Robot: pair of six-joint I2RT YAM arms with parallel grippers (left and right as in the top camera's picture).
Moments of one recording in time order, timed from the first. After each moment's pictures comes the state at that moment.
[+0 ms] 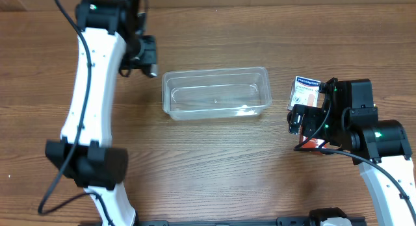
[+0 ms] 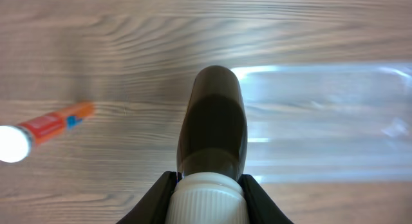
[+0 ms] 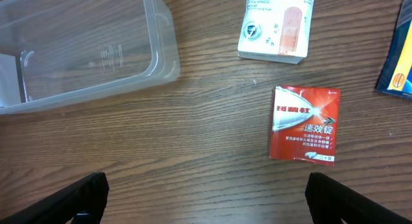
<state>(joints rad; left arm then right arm) -0.19 1.97 2.23 -1.58 0.00 -0.22 0.09 1.11 1.12 -1.12 -0.12 0.28</state>
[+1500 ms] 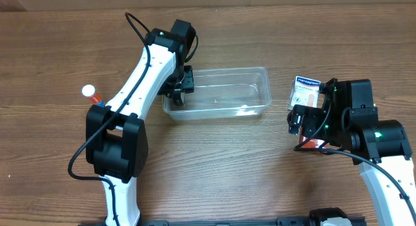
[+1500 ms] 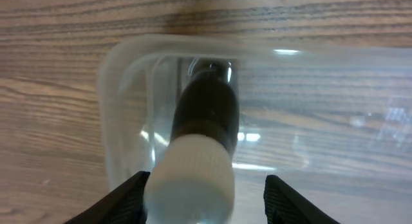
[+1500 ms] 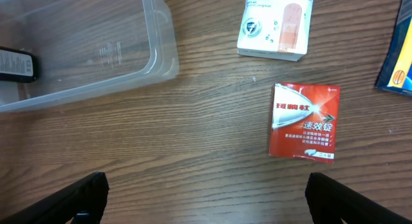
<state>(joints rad) -0.33 2.10 1.86 -1.30 -0.07 -0.46 0.09 1.11 1.12 -1.12 -0.12 0.28</state>
